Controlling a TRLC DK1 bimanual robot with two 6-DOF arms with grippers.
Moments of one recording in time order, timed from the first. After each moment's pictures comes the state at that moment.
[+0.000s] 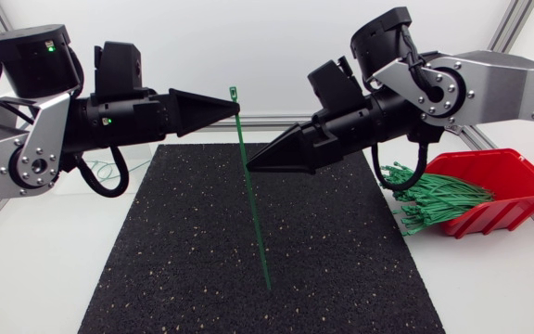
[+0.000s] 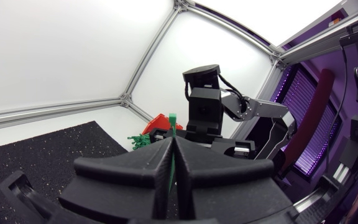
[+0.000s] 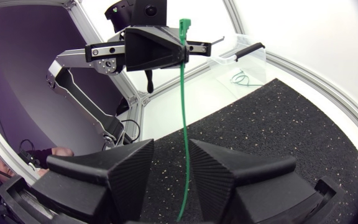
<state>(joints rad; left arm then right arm) -0.31 1.40 0.87 0.44 1.00 -0.45 0.45 1.56 1.18 -0.43 -1.04 -0.21</state>
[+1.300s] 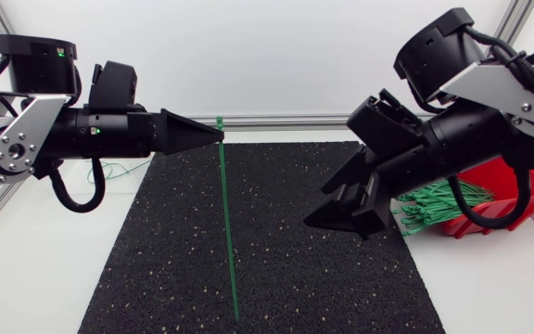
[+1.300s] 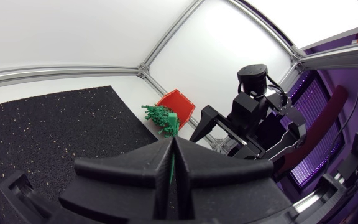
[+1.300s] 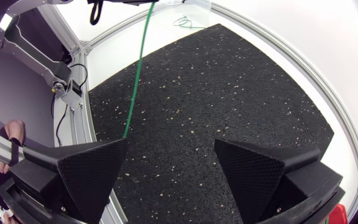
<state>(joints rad) -0.25 1.37 0.91 0.02 1.02 -0.31 0.48 1.30 1.09 -0.83 -0.49 -0.37</state>
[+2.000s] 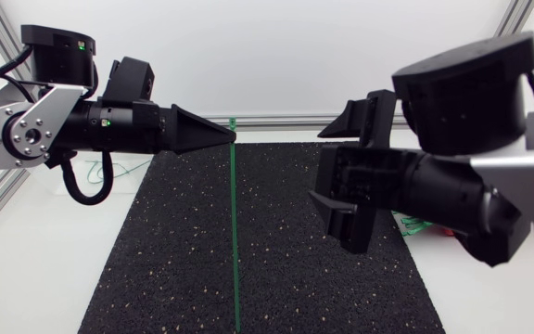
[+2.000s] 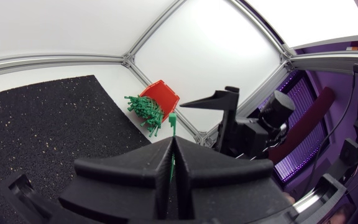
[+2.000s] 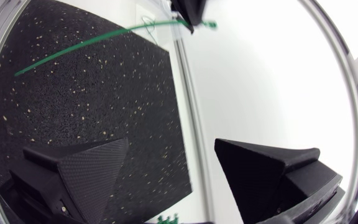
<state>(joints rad) -0.28 1.44 0.99 -0.03 1.11 -0.33 0.84 1.08 0.81 -0.27 0.30 -1.00</state>
